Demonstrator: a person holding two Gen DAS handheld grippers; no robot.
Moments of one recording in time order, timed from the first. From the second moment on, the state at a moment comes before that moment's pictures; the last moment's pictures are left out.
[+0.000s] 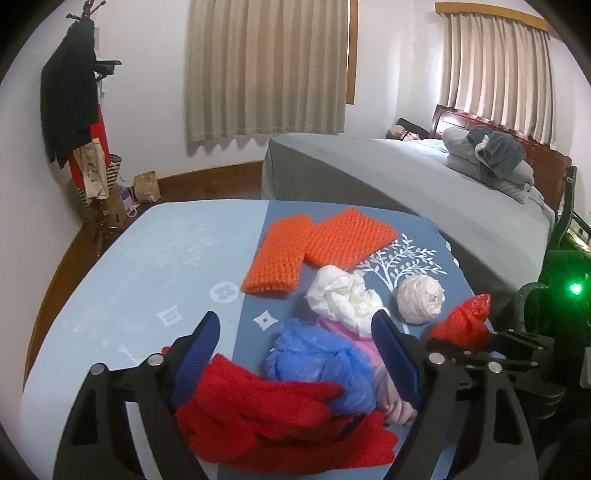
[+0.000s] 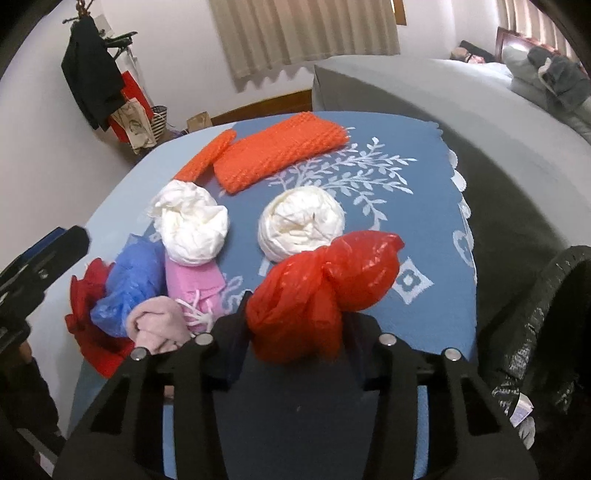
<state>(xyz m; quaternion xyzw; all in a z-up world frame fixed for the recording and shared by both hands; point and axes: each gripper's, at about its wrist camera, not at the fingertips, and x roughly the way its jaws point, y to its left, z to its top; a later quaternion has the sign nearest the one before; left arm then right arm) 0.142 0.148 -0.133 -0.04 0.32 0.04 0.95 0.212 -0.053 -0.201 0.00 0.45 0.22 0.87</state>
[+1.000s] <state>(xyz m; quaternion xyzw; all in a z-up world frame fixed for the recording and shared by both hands) 0.222 0.128 -0.164 -0.06 0.38 -0.01 0.92 0.230 -0.077 -0.165 0.03 0.40 0.21 0.89</state>
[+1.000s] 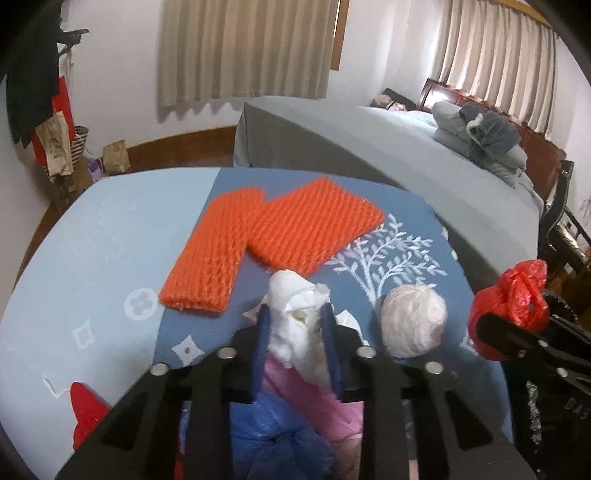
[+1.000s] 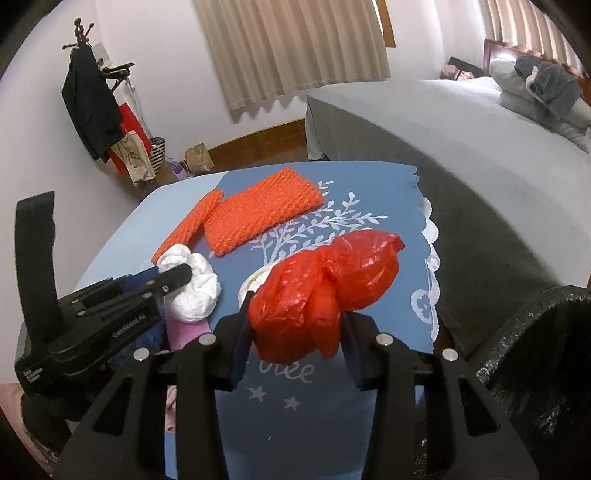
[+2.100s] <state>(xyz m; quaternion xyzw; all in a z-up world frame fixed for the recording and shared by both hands) 0.138 0.074 -0.071 -0.03 0.29 -0.06 0.96 0.144 -0.137 -0.073 0.04 0.32 0.19 0.93</state>
